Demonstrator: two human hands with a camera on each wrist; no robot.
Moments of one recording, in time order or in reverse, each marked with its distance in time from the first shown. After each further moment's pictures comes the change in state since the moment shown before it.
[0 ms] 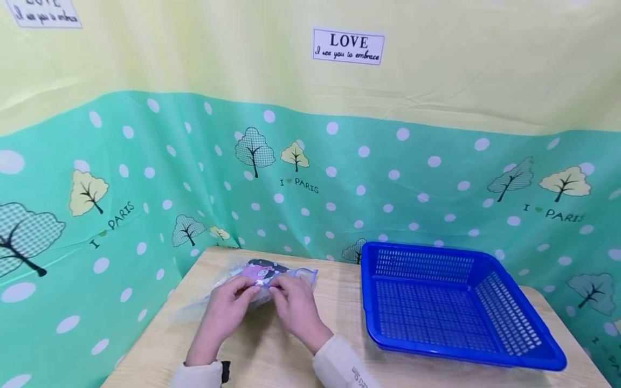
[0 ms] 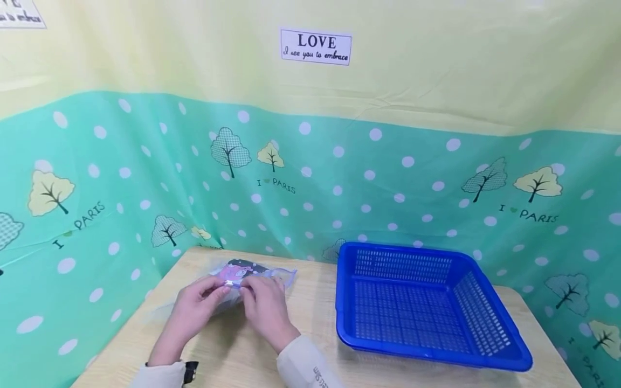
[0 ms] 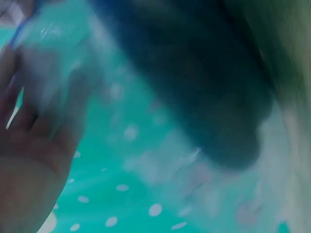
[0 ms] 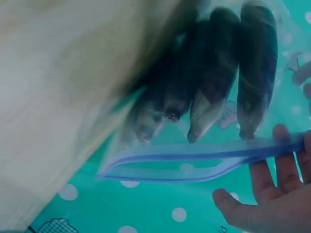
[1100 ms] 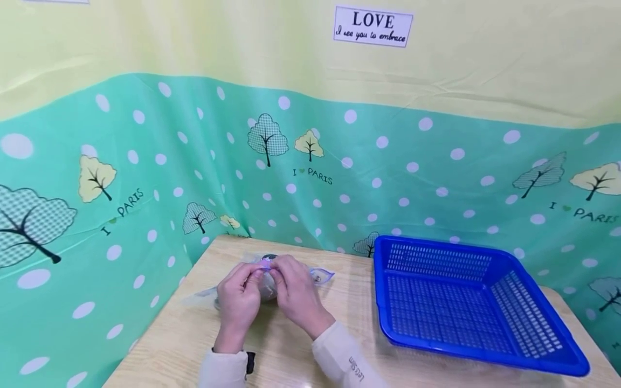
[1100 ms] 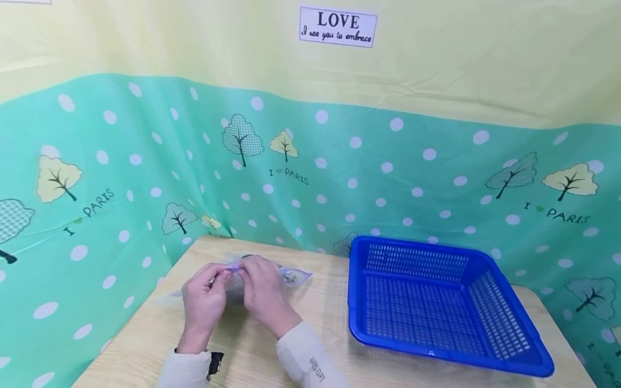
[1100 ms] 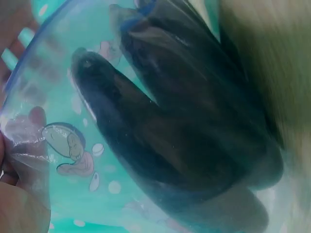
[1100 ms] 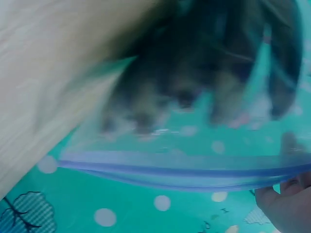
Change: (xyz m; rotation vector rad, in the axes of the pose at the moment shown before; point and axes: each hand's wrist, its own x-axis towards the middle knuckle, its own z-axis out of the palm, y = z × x) left_hand 0.005 -0.002 0.019 0.003 0.513 0.377; right_hand 0.021 -0.003 0.014 -0.062 0.100 -0.318
